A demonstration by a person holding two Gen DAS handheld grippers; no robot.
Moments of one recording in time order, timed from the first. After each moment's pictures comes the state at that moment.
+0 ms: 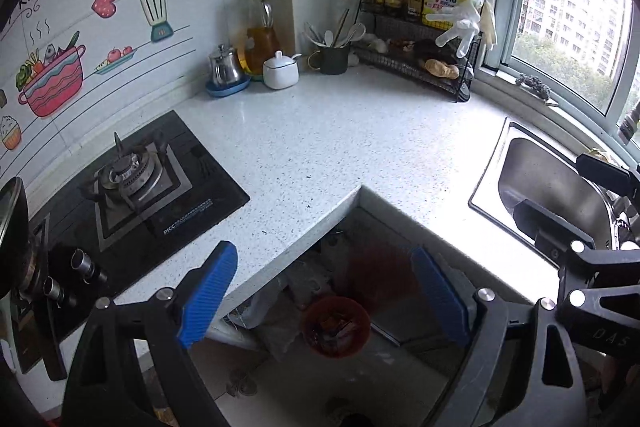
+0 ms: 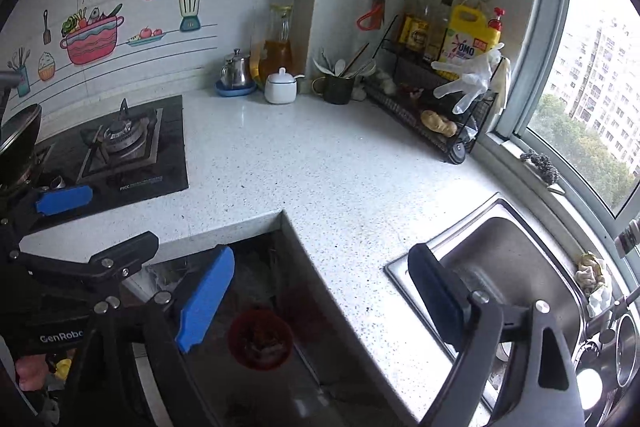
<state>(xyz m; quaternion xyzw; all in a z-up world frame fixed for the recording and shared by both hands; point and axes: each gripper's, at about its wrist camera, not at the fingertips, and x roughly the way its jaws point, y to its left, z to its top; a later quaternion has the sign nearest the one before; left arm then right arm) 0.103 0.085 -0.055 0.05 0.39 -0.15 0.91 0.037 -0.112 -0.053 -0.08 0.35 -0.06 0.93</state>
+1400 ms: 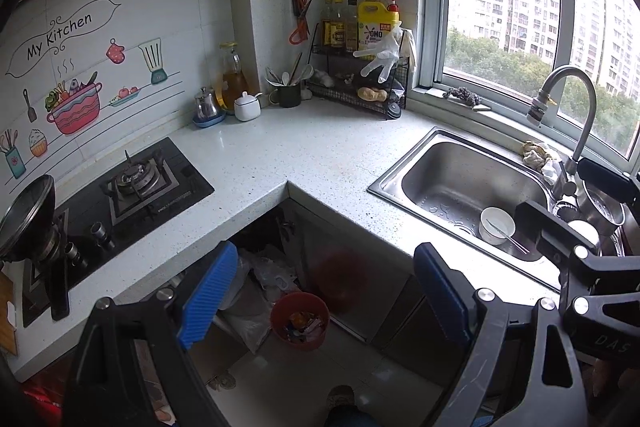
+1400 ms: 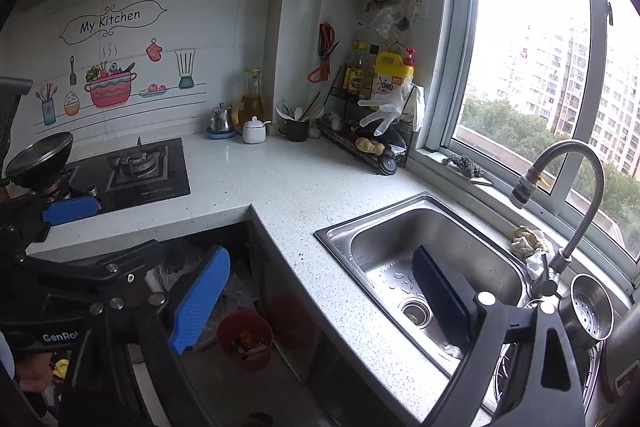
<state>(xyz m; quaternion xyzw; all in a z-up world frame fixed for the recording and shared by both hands) -0.098 0.010 0.009 0.05 0.33 -0.16 0.93 -0.136 -0.142 -0.009 -0.06 0.27 -0.08 0.96</state>
